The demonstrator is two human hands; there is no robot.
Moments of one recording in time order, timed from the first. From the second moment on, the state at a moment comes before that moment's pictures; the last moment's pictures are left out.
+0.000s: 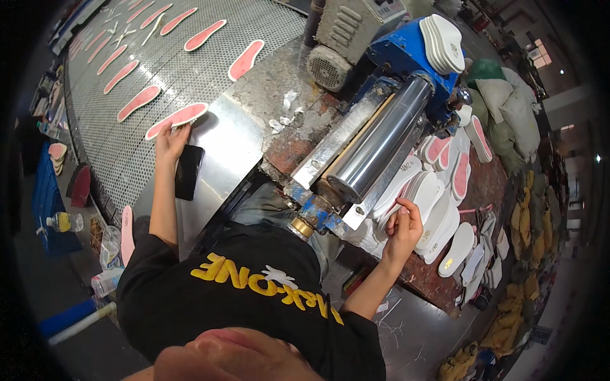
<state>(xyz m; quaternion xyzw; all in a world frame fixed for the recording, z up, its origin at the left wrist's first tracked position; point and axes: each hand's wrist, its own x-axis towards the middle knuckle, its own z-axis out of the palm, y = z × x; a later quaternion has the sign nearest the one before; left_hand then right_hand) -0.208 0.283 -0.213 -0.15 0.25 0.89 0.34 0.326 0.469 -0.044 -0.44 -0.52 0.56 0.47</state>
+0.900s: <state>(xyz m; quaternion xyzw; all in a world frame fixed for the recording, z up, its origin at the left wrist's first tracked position) -0.262 0.430 -0.218 0.09 0.62 0.67 0.39 0.366 0.447 -0.042 -0.49 -0.50 0.47 0.54</state>
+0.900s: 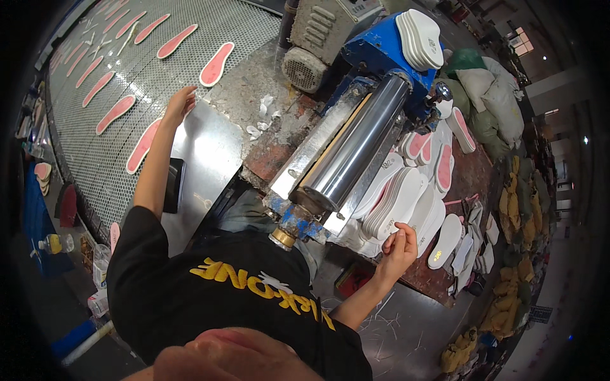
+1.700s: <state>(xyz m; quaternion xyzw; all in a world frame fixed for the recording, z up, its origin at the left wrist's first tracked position) -0.302 0.486 -0.243 0.05 0.65 0.60 0.46 0.383 0.436 -0.048 -0.53 -0.49 0.43 0.54</state>
